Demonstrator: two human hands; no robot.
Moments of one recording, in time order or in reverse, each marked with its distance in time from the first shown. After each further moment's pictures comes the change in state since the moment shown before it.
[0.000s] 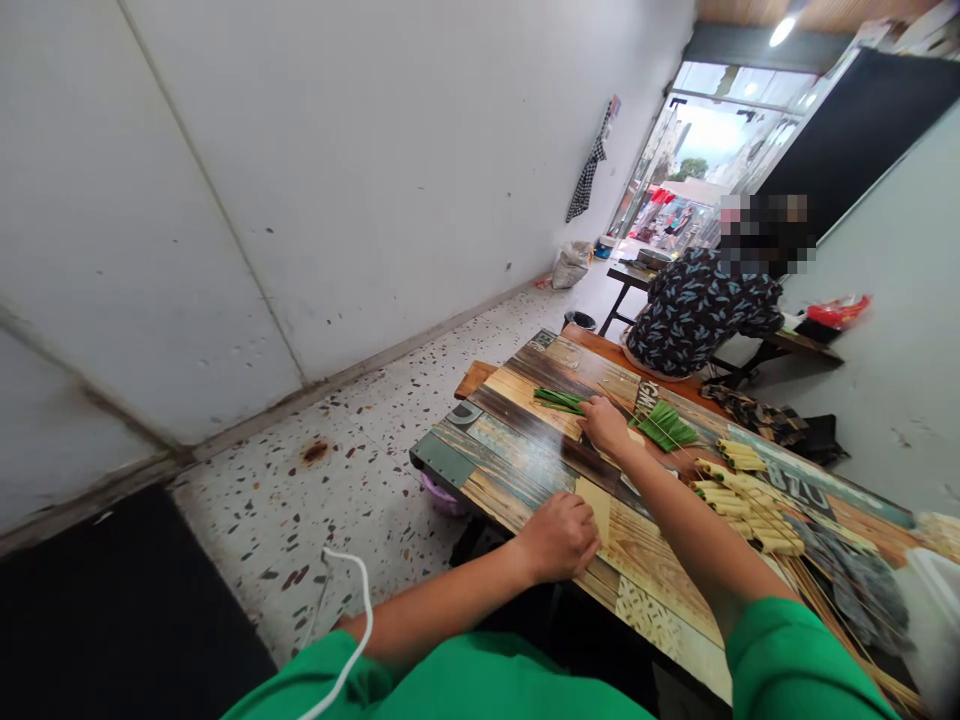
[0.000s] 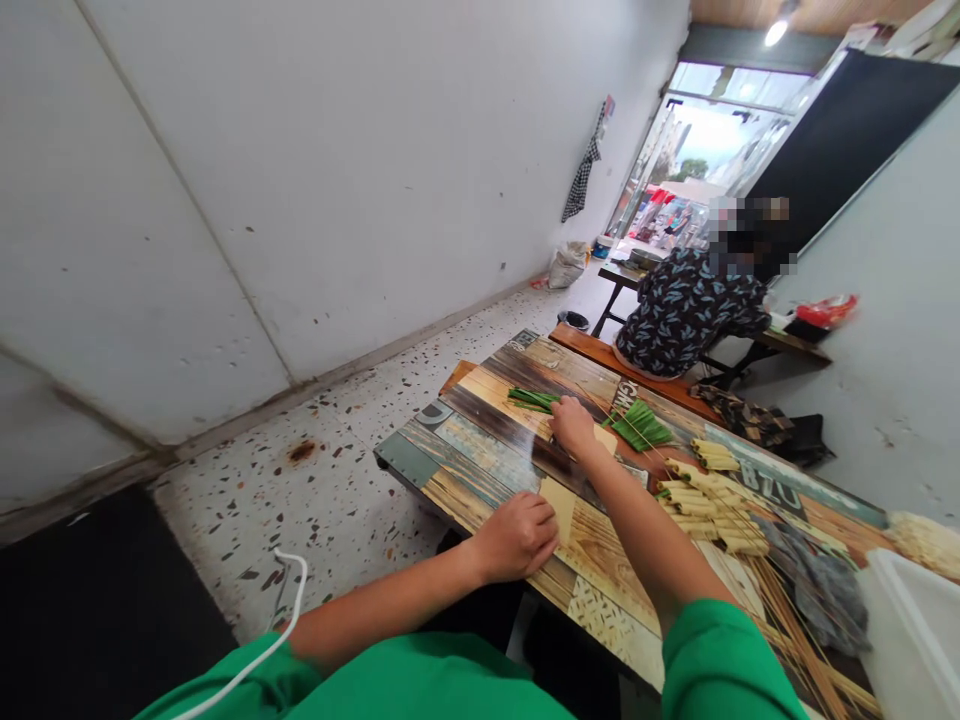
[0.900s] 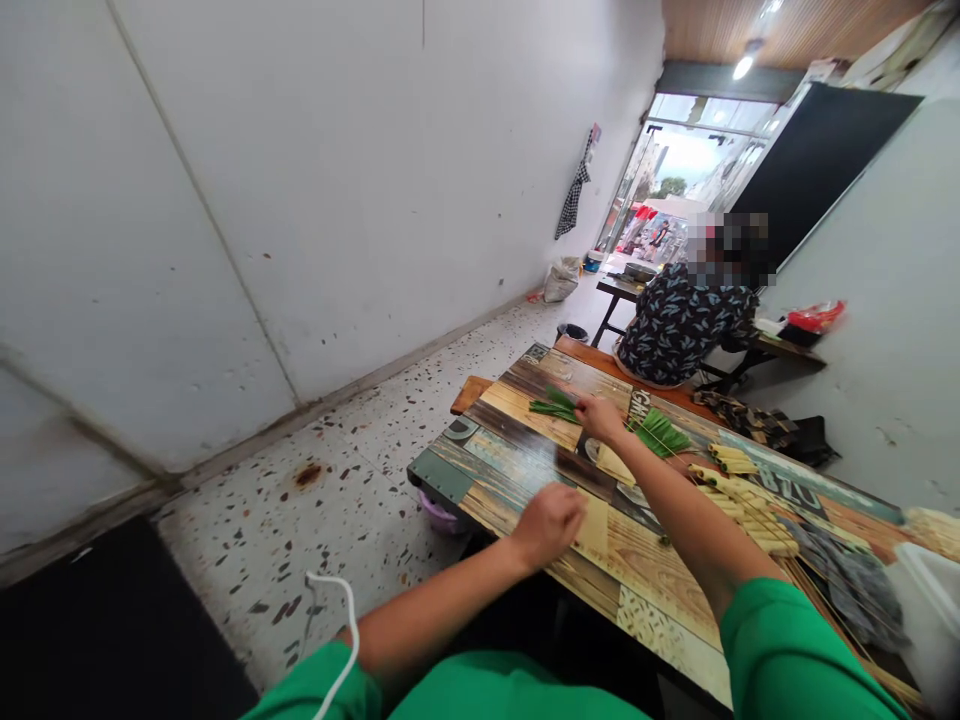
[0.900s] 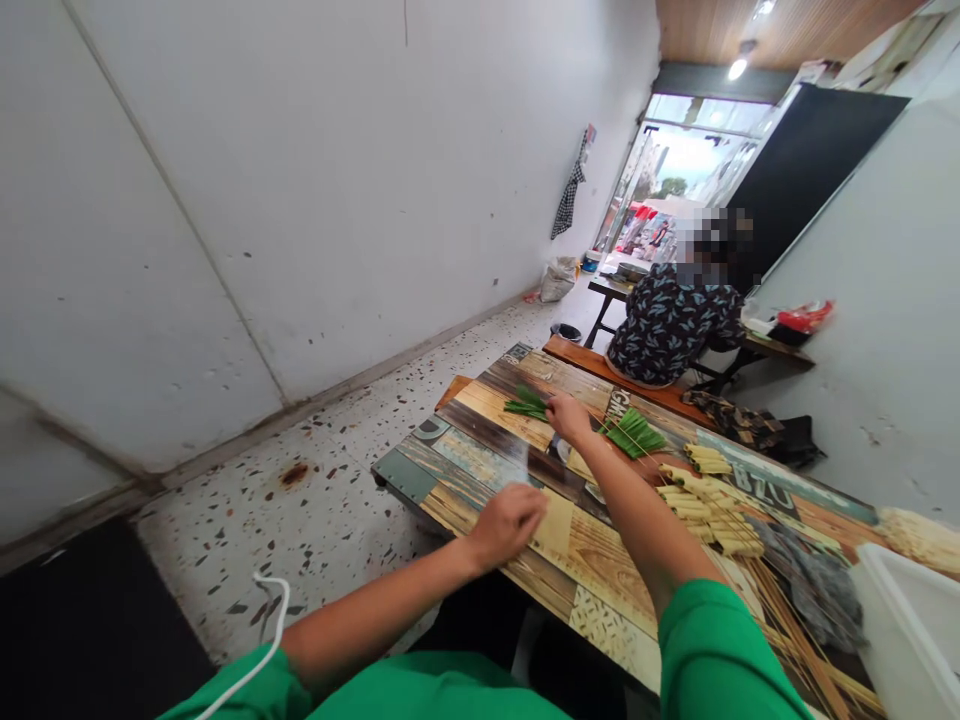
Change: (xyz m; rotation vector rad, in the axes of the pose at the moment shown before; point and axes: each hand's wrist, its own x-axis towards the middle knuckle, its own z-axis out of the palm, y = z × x) left_hand 0.004 -0.027 0.007 -0.379 0.378 -0.201; right_hand 0.033 0.018 0.002 0.393 0.094 0.085
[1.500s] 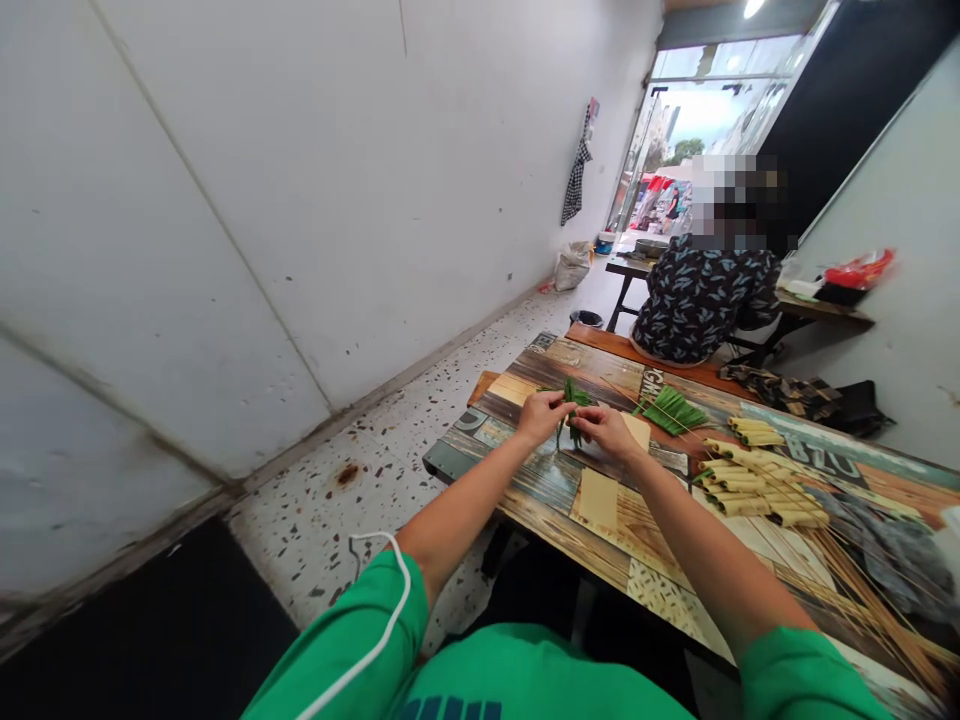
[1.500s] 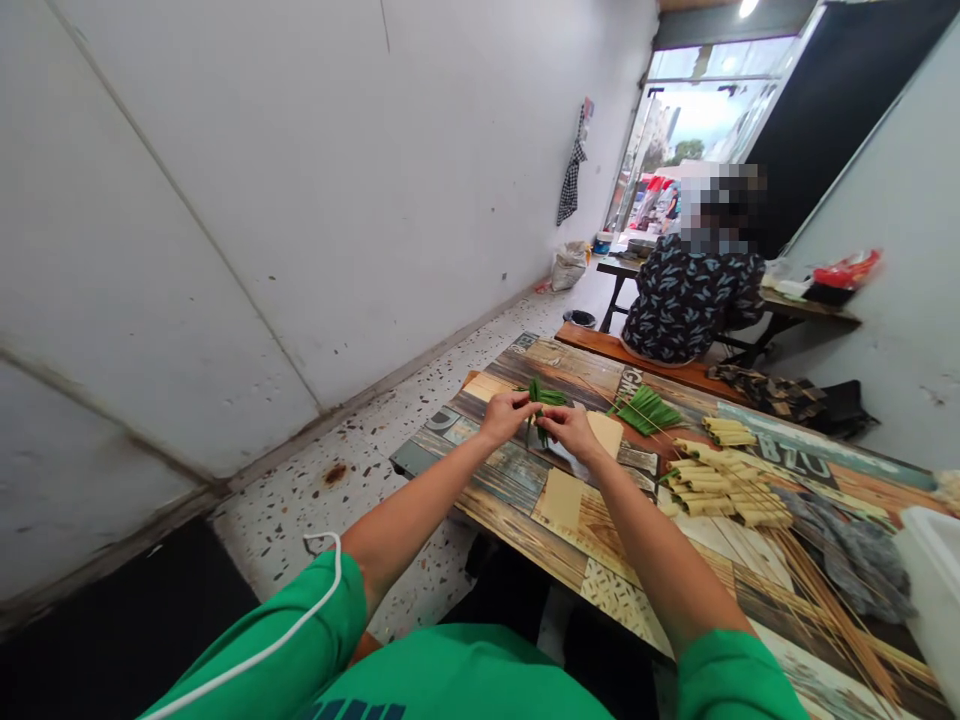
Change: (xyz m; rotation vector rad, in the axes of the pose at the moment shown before) left_hand 0.108 -0.060 -0.034 -0.242 0.128 -0.382; right_hand -0.060 -0.004 0.028 0.891 -0.009 -0.122
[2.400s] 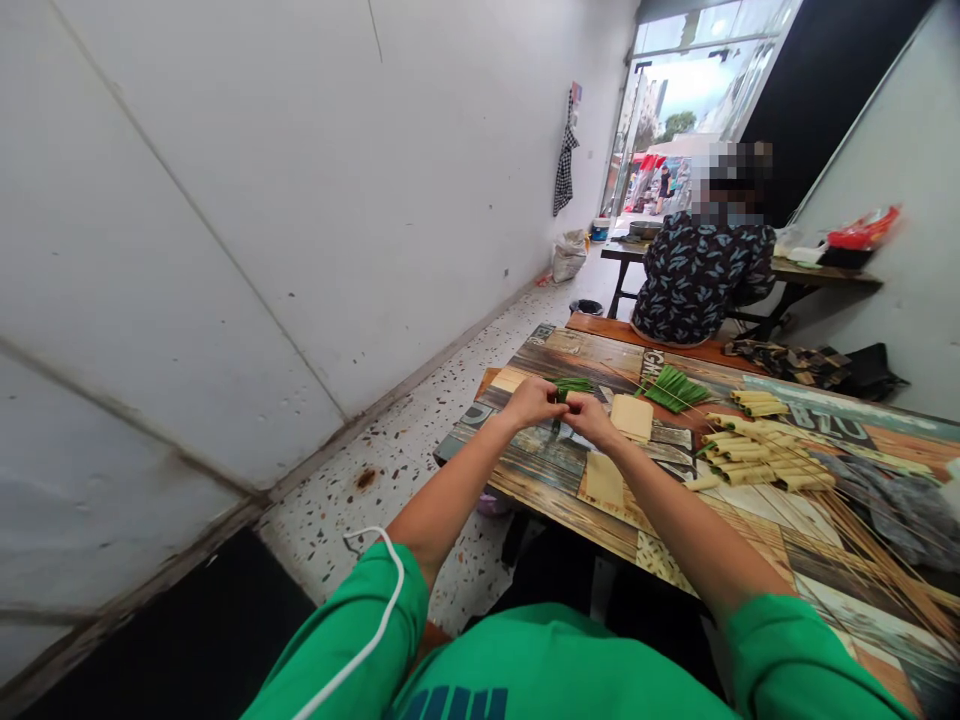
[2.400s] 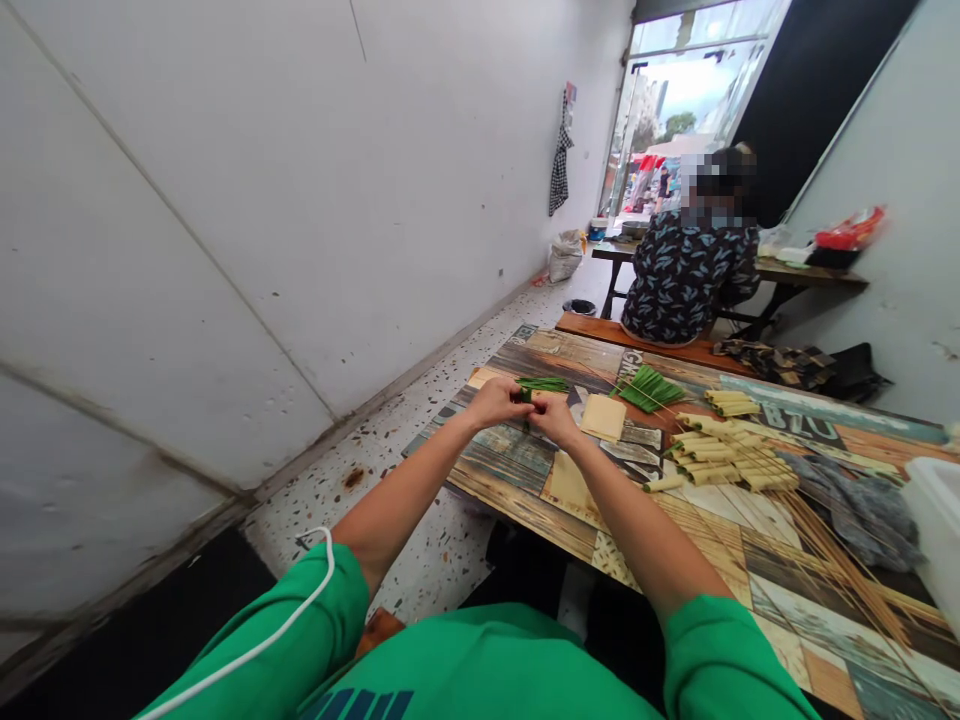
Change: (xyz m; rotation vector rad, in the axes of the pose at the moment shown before) left_hand -0.001 0.036 -0.044 0.383 -0.324 0.088; right_hand 0.002 -0.016 0.040 -0.010 0.097 -0.087
